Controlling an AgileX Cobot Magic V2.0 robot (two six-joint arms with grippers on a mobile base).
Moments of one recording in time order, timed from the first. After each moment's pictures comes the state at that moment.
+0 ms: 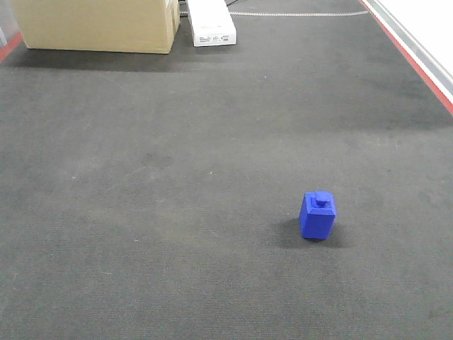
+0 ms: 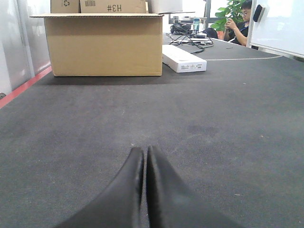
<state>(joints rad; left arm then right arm) -0.05 -0.01 0.03 0.03 0.10 -0.04 -0.02 0.49 -0.43 0.10 0.38 -0.05</state>
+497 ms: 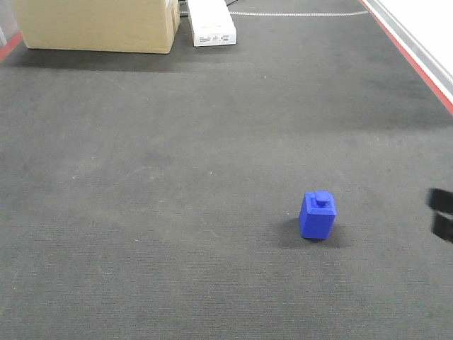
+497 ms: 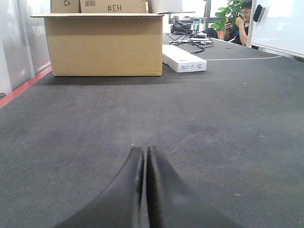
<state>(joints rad) -0.05 -0.01 0.03 0.03 0.10 -0.04 0.07 0.79 -0.66 0.10 0.53 -0.07</state>
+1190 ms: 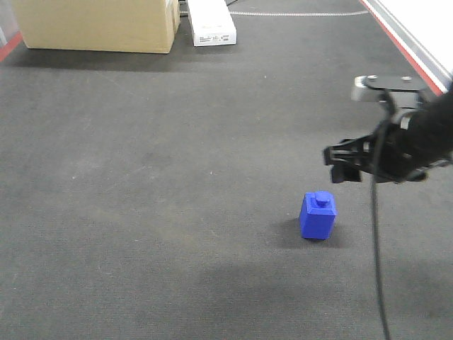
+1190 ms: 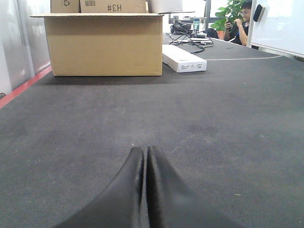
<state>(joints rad) -0.05 -0.01 0.03 0.03 0.10 -0.04 0.20 1.54 -1.24 0.10 0.90 0.04</state>
